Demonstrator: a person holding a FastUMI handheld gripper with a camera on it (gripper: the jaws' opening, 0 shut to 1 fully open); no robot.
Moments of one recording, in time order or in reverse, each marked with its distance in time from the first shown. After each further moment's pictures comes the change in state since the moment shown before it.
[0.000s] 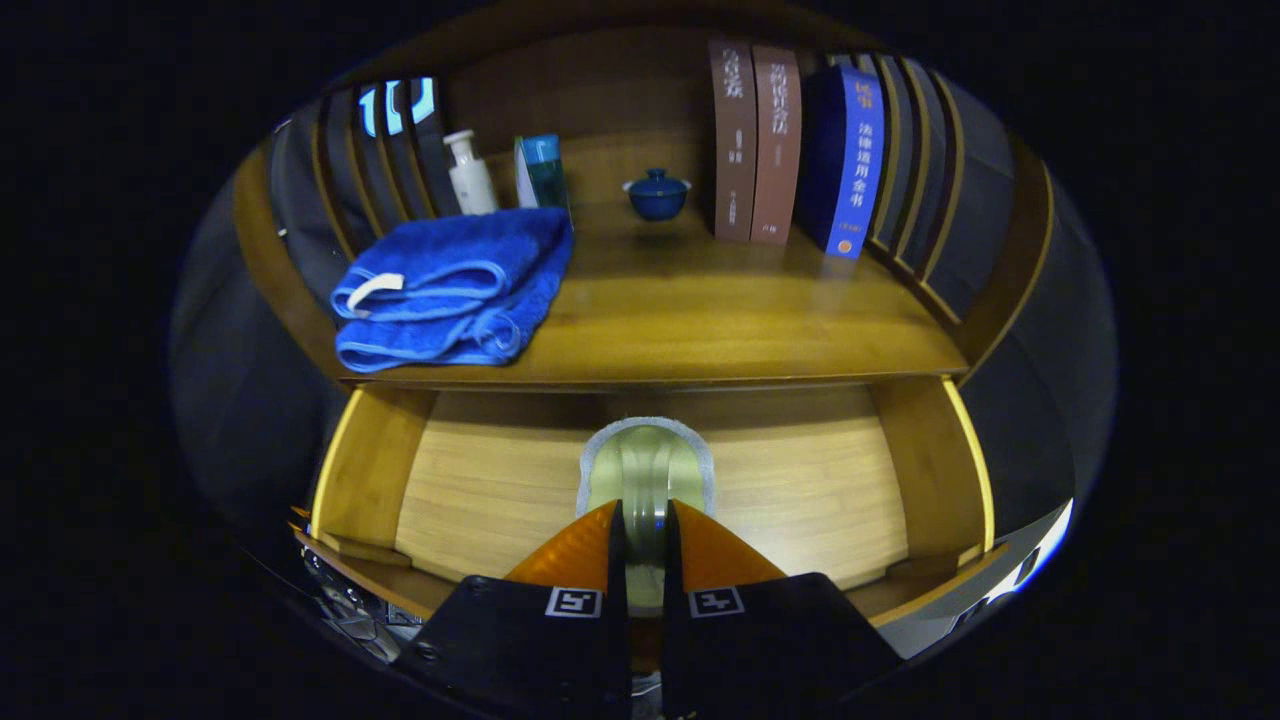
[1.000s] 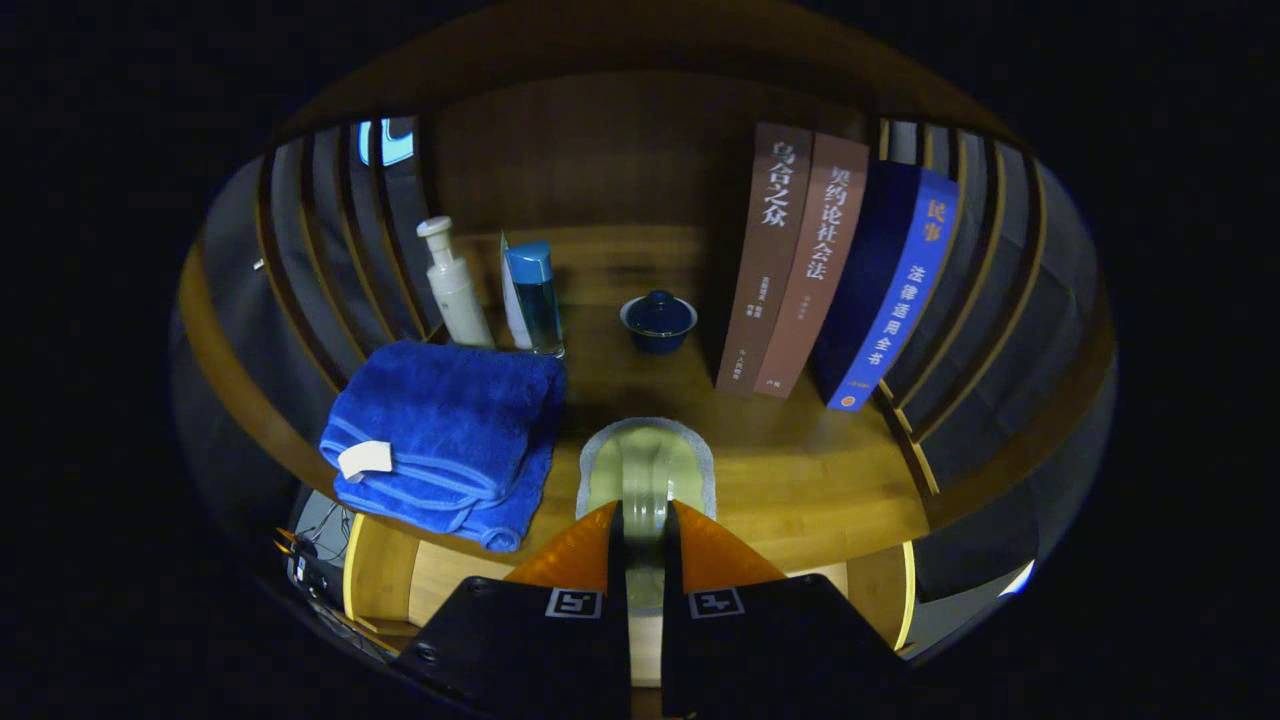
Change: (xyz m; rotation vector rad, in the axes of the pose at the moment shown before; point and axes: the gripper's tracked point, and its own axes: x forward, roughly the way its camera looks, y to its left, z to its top) arm 0.053 0.006 0.140 -0.057 -0.050 -0.030
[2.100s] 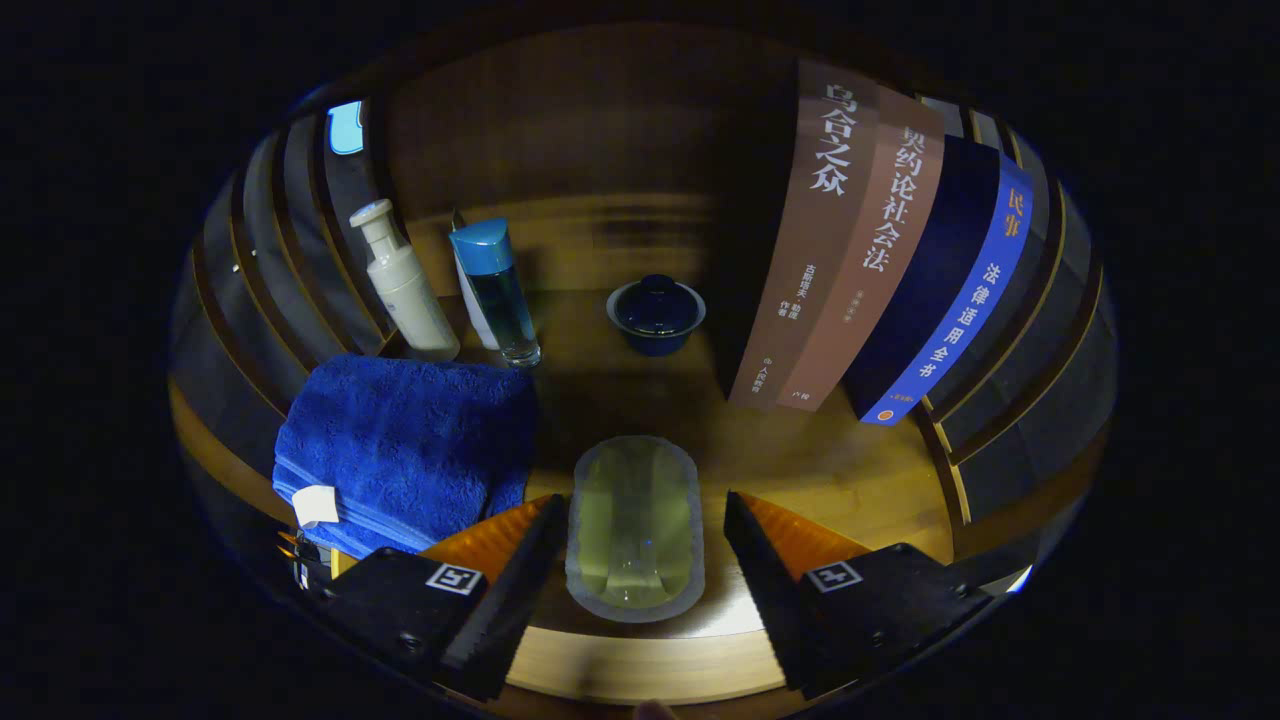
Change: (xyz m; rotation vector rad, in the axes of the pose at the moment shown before) arm 0.045 -0.001 0.014 0.015 0.054 -0.004
